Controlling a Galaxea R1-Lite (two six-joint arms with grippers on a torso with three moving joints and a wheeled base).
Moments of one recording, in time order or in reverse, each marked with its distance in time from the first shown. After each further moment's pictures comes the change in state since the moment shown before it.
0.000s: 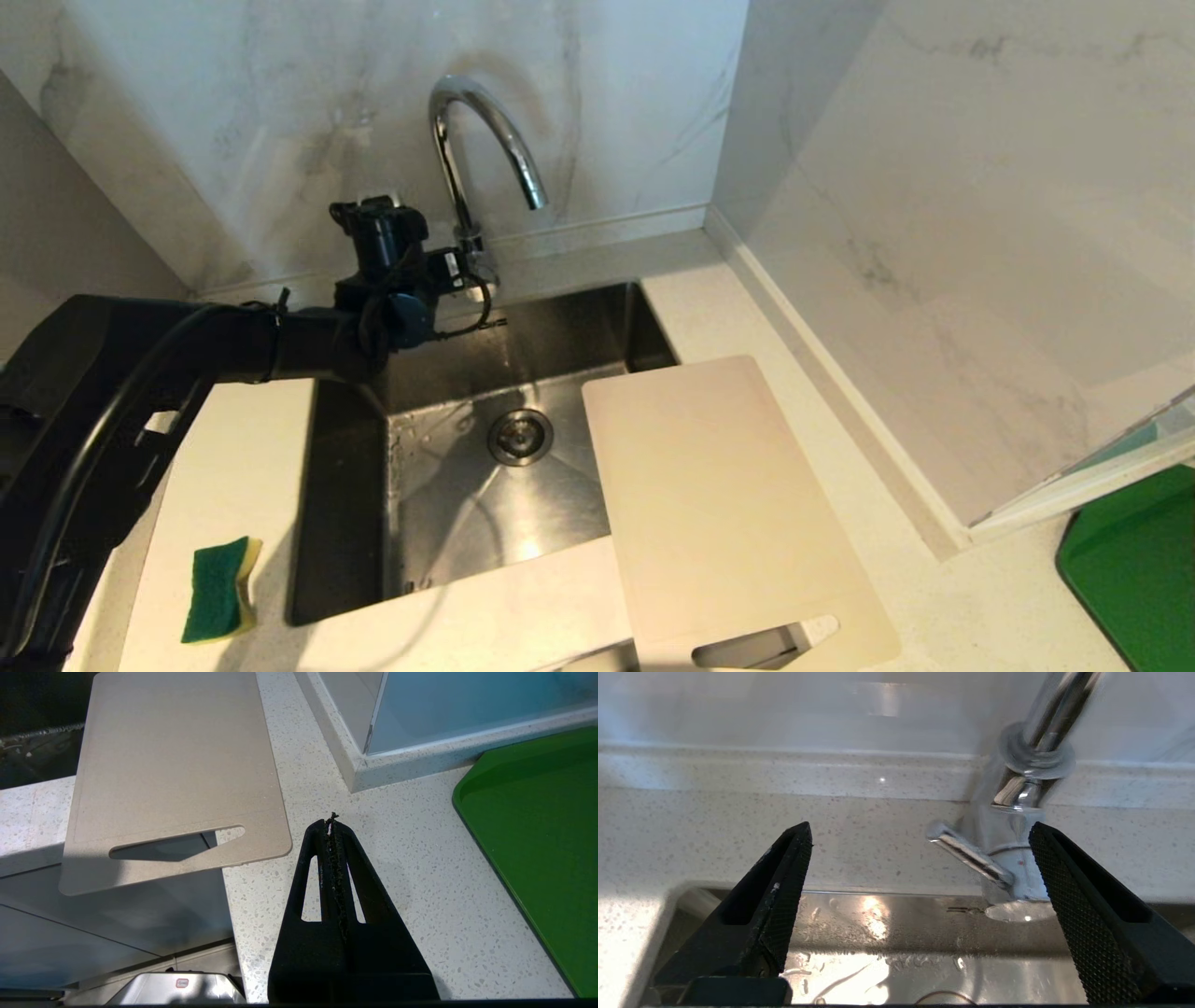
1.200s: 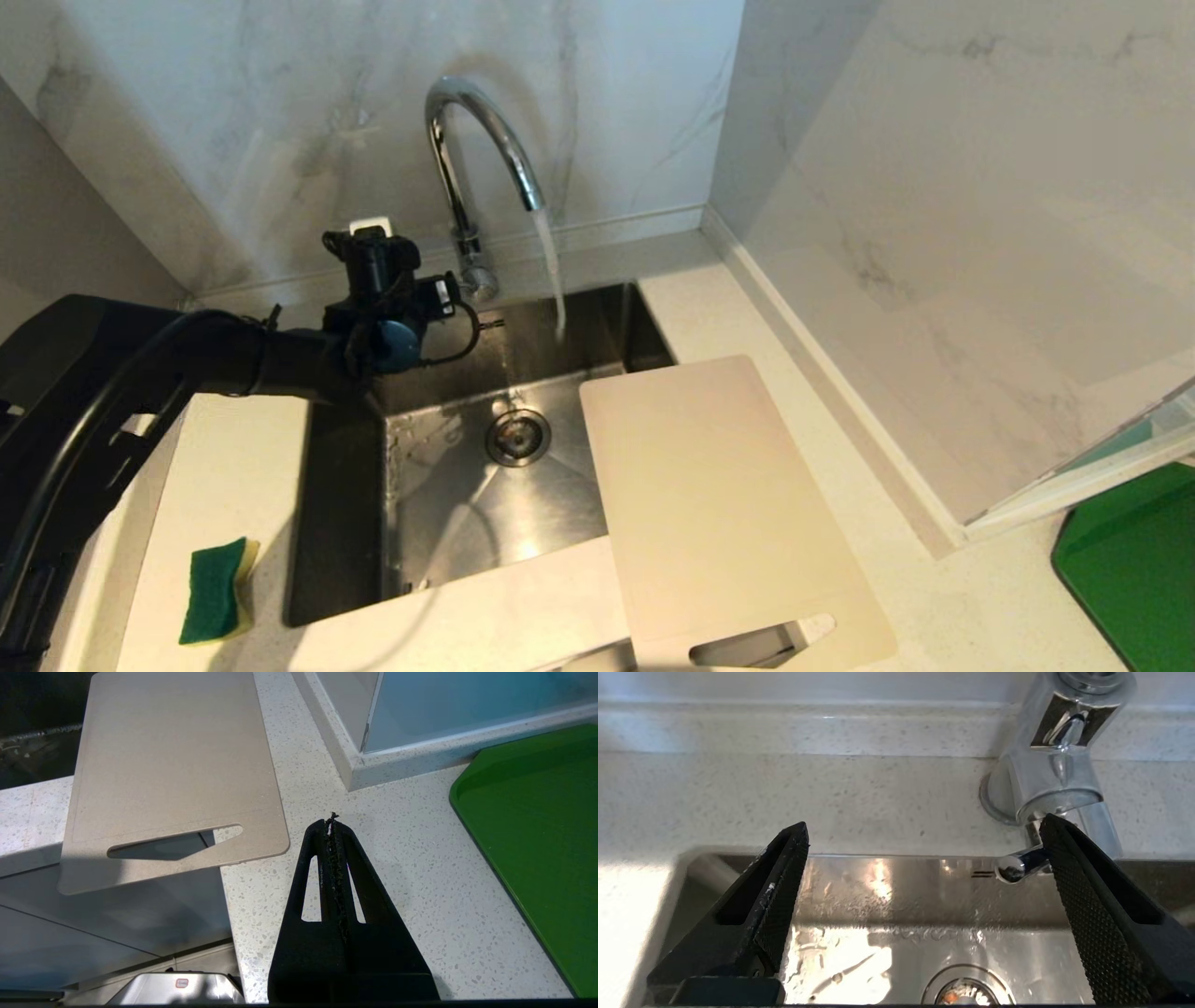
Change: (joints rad) left arm 0.063 -0.029 0.193 -0.005 -0.006 -0.039; right arm 0.000 0.000 0.000 0.001 0.000 0.001
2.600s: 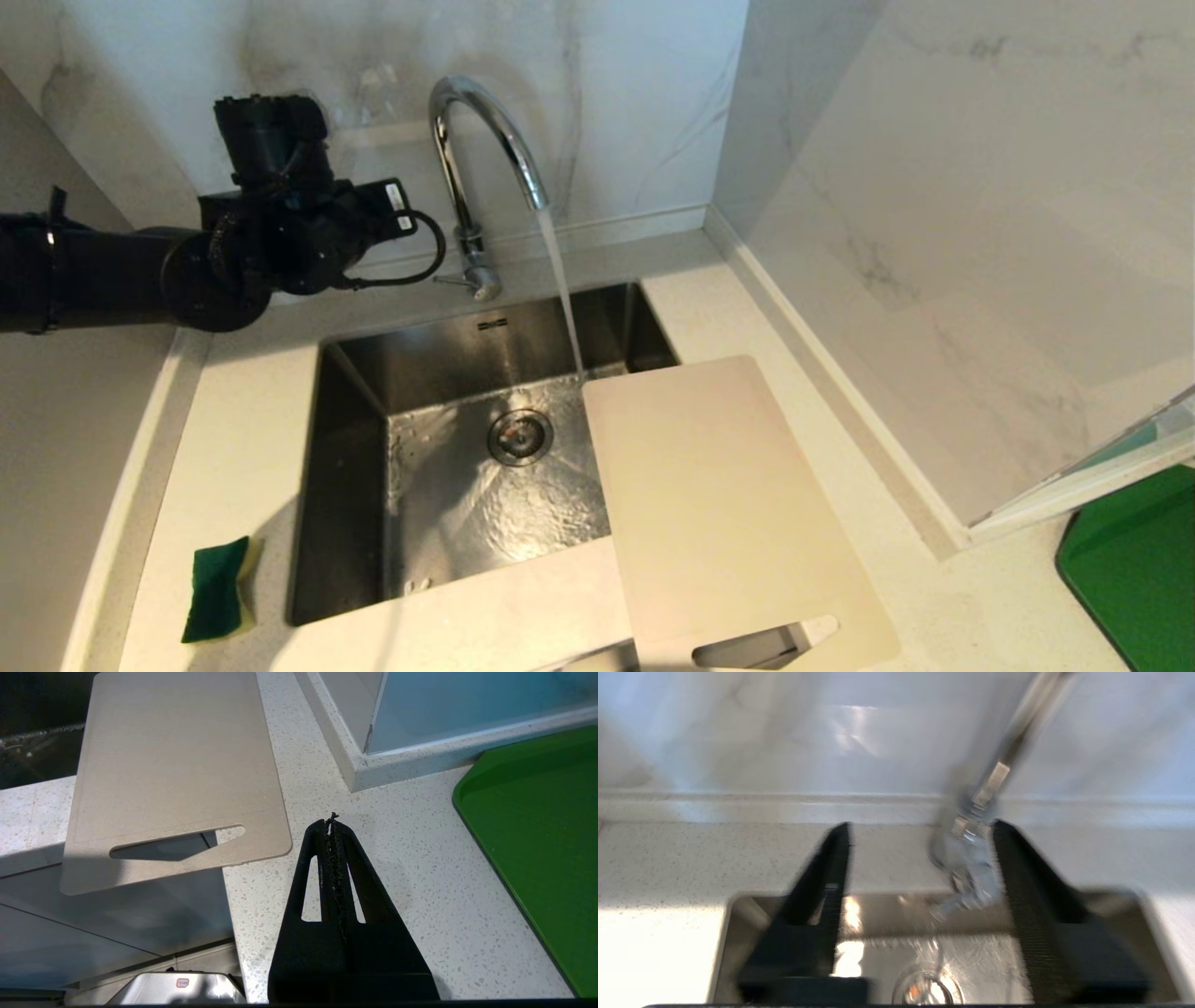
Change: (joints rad) left arm -0.076 -0.335 0.047 0.148 -0.089 0.011; right arm 0.000 0.000 0.000 0.000 0.000 0.000
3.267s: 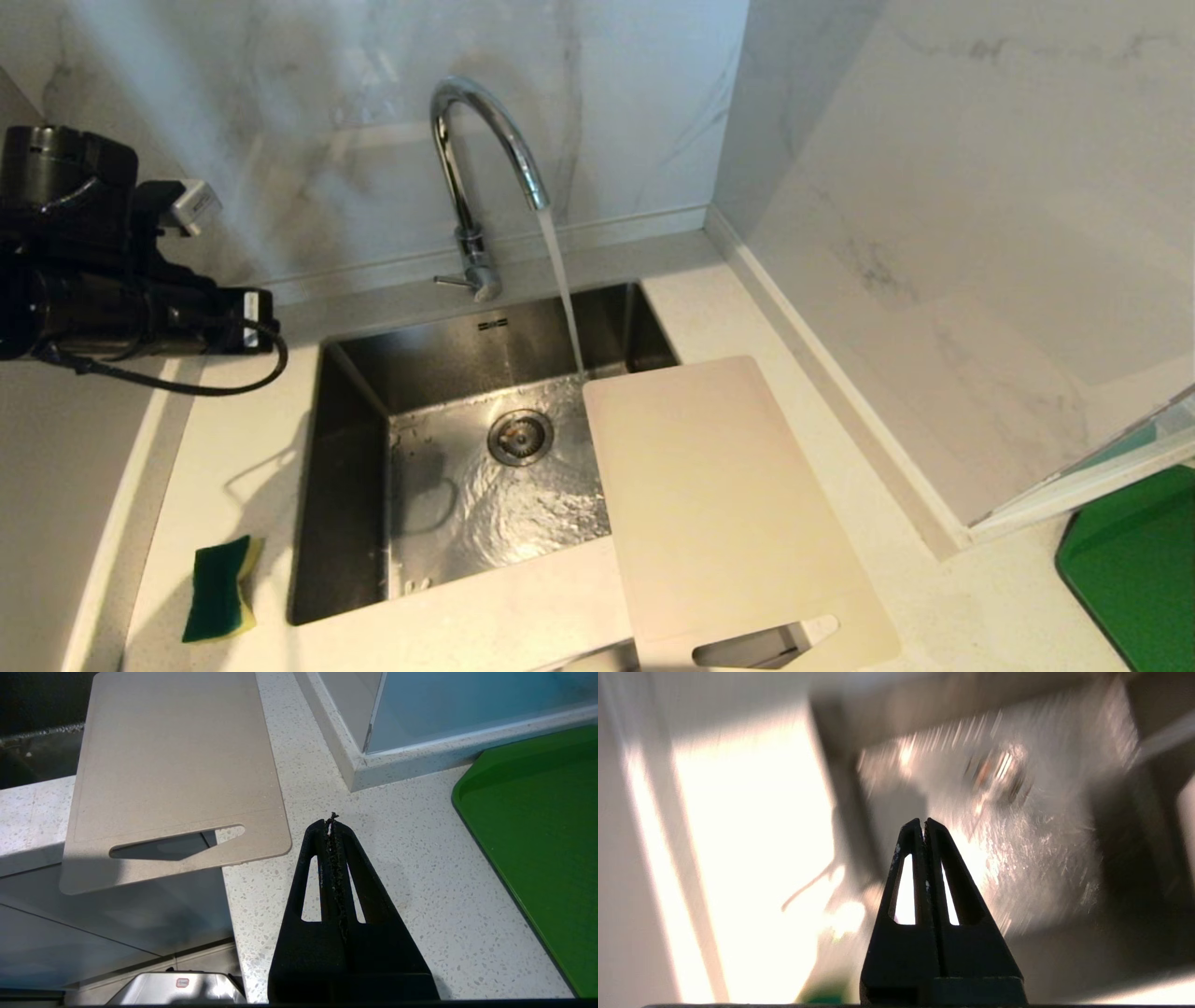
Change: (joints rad) left arm 0.180 -0.403 0.424 0.505 -0.317 0.099; right arm 0.000 0.000 0.000 0.001 0.000 0.000
